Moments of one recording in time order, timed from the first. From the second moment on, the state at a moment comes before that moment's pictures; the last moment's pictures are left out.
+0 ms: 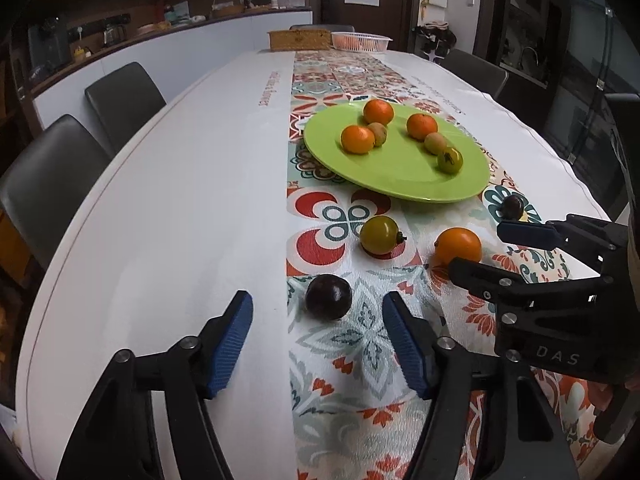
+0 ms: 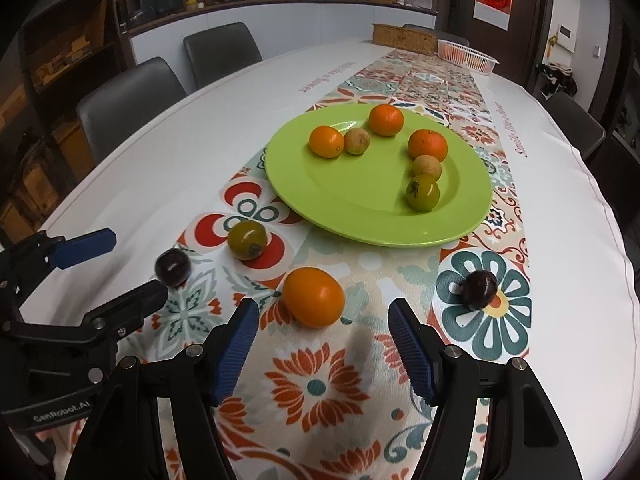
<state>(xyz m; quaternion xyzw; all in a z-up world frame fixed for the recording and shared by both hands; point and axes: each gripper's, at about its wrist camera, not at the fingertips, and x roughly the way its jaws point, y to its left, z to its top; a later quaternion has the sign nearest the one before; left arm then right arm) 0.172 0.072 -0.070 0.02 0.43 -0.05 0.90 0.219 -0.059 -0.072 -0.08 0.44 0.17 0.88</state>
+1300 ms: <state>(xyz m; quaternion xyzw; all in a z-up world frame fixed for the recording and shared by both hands) 0.181 0.057 -0.057 0.03 0.42 -0.06 0.90 0.217 -0.058 -0.067 -0.08 0.43 0.19 0.88</state>
